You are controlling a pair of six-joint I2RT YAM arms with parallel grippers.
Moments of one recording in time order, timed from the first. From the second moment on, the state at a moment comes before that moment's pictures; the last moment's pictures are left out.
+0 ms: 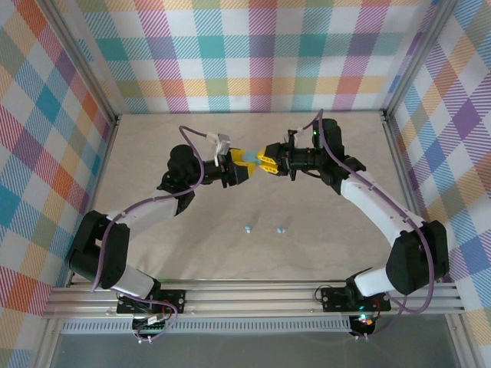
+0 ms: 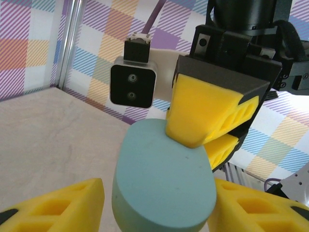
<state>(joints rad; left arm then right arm) -0.46 1.49 0.85 0.68 0.85 -0.38 0.42 1.42 1.14 -0.13 -0.92 1.36</state>
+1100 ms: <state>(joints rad) -0.46 1.49 0.85 0.67 0.85 -0.34 0.42 1.43 1.15 -0.10 -0.92 1.38</state>
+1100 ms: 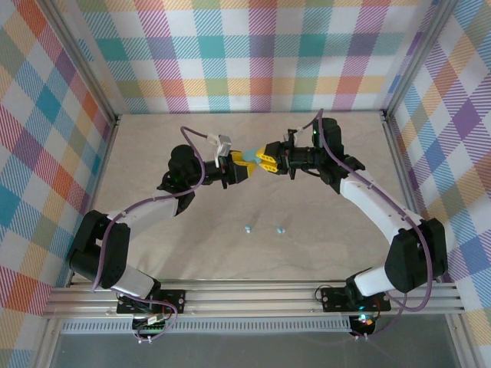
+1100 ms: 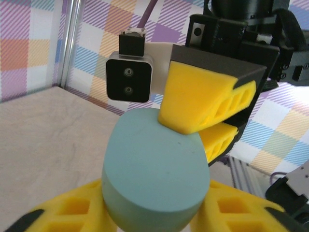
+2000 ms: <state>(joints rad) -0.46 1.47 0.85 0.65 0.85 -0.34 0.42 1.43 1.14 -0.09 -0.94 1.38</state>
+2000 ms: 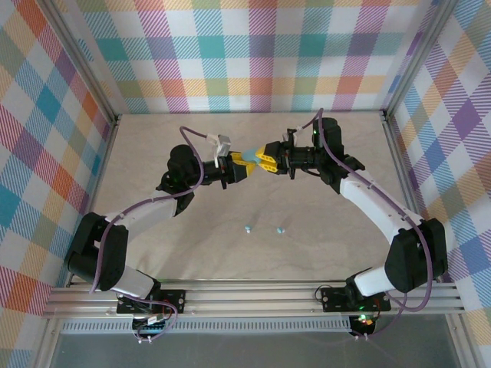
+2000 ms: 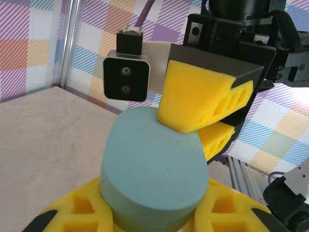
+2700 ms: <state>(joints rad) -0.44 1.24 0.85 0.26 0.86 -0.17 0.42 1.22 1.22 -0.40 -0.68 0.68</state>
